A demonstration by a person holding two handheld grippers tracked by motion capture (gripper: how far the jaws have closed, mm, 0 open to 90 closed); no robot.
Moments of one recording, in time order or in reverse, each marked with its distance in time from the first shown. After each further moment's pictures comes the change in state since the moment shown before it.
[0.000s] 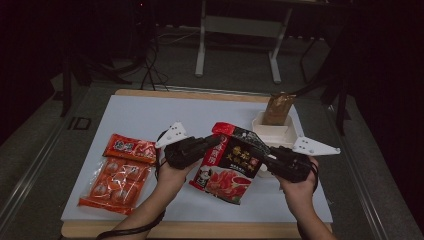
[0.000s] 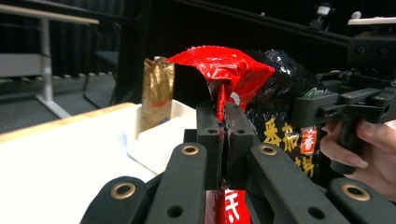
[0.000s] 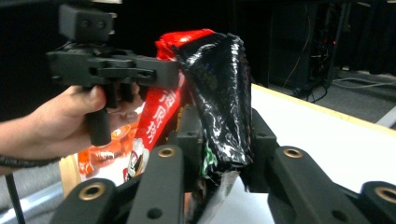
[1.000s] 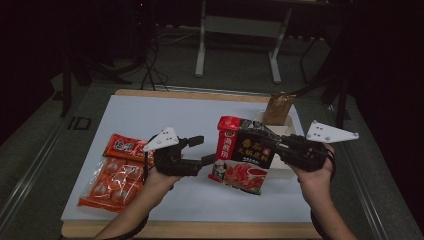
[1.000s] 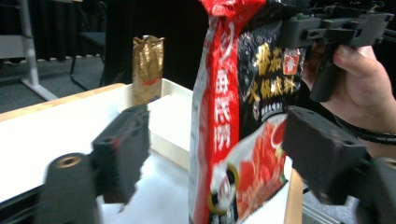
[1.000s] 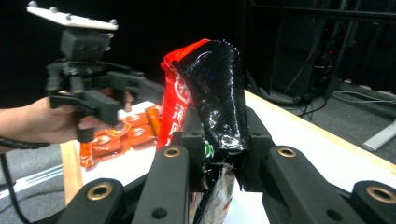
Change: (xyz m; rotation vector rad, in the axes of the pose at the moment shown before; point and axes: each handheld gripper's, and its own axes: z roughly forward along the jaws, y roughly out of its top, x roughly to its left) left arm -0.006 0.000 -0.031 0.091 -0.019 0.027; right arm -0.014 0.040 -0.020 0.019 0.030 -0.085
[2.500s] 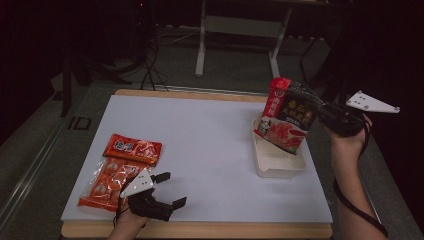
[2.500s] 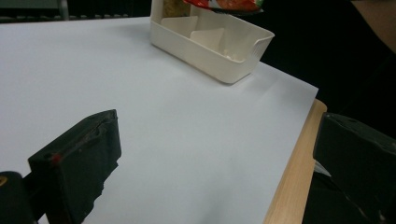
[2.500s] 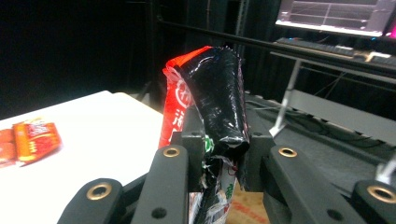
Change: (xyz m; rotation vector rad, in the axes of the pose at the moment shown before) left arm -0.005 -0.109 -0.058 0.119 0.103 -0.038; right arm -0.117 0.012 -0.049 -0.055 -0.331 -0.066
